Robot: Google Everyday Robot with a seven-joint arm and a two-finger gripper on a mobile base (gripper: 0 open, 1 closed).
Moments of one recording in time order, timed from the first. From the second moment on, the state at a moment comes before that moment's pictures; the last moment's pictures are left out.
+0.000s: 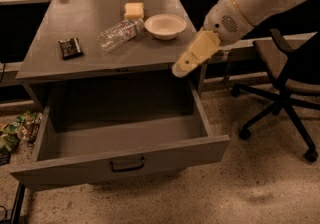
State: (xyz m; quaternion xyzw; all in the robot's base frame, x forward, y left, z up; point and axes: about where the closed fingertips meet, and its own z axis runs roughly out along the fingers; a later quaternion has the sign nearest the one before) arm 0.541 -0.061 0.936 -0.50 0.79 0.25 0.23
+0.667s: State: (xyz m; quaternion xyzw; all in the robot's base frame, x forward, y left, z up) arm 0.640 -0.022 0.921 -0.44 0.83 0.22 0.25
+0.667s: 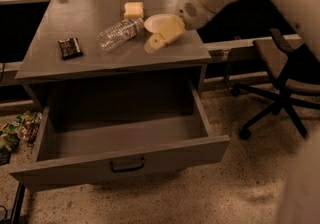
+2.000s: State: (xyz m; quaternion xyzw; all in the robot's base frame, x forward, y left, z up) arm 0.698 0.068 0.864 -0.44 0.86 0.22 0.15
